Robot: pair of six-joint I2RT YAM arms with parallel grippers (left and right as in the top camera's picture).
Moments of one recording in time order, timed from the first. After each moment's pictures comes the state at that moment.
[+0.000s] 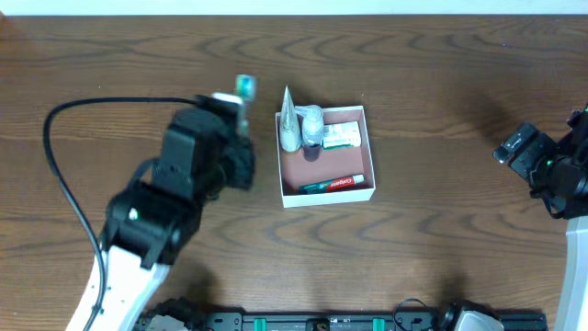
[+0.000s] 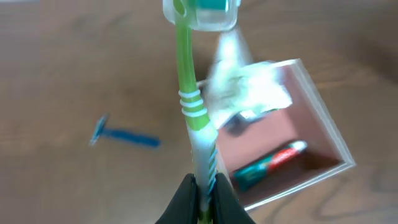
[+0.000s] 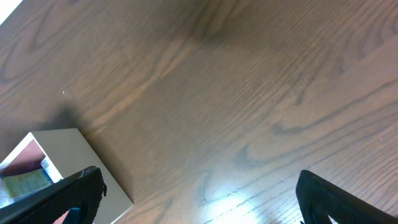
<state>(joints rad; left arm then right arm) -0.44 1.07 1.17 -0.81 0.00 -0.19 -0.32 1.18 1.32 -1.17 -0.03 0.44</state>
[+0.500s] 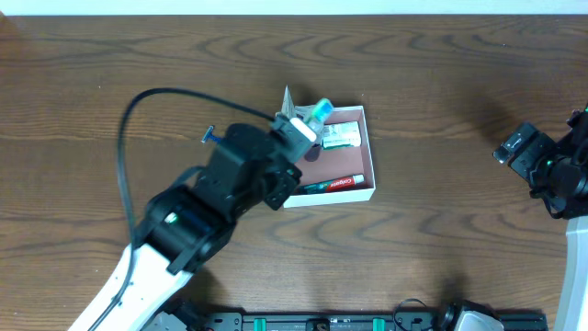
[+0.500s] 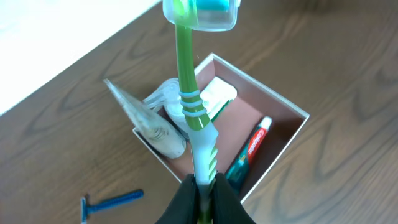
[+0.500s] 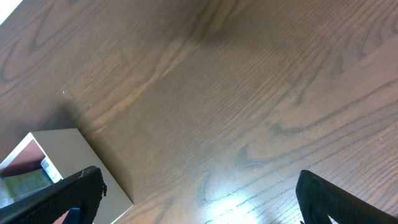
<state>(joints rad) -0.67 1.13 1.17 -0.73 -0.01 0.16 -0.32 1.18 1.32 -1.17 -0.03 0.44</state>
